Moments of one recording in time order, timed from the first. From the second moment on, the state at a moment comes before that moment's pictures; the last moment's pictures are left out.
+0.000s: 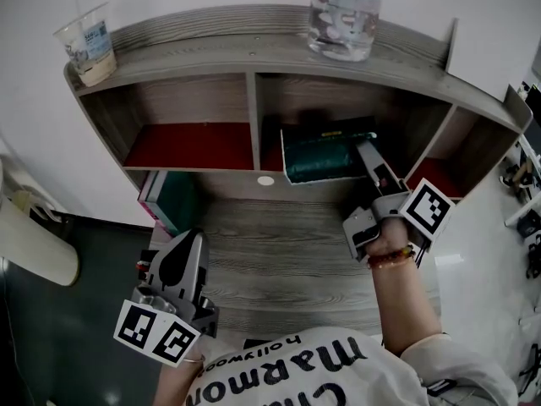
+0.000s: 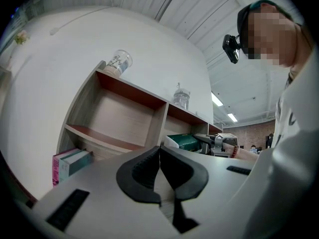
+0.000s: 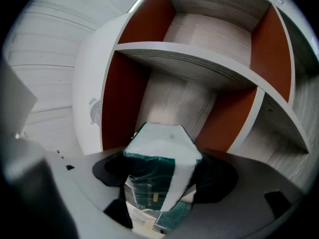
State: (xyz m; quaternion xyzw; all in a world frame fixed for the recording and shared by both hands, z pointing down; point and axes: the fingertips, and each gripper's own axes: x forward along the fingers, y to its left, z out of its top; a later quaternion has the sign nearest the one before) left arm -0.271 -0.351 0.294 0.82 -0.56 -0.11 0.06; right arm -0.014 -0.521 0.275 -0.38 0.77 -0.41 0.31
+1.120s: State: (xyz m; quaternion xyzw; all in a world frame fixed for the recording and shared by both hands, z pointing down) left arm -0.274 -0.352 0.300 0.82 -0.56 -0.12 0.07; right arm 0.012 -0.525 0.281 -0.50 0.74 -0.33 0.29
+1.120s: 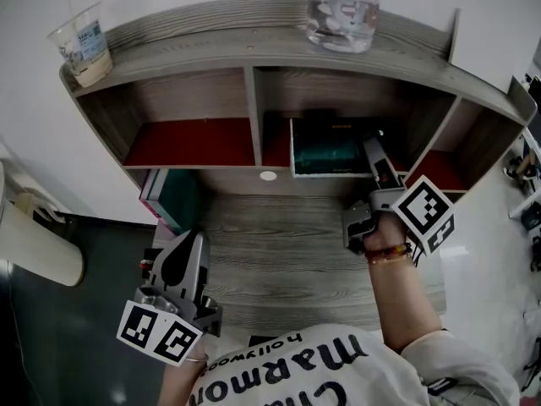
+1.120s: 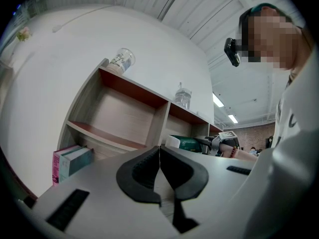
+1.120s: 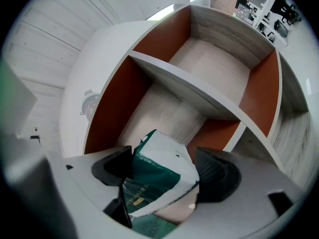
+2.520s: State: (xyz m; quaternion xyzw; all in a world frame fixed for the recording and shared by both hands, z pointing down) left arm -0.273 -0.359 0.304 0.82 -0.55 -0.12 0.08; right arm 0.020 -0.538 0.264 -0.59 0.75 -0.19 0.23
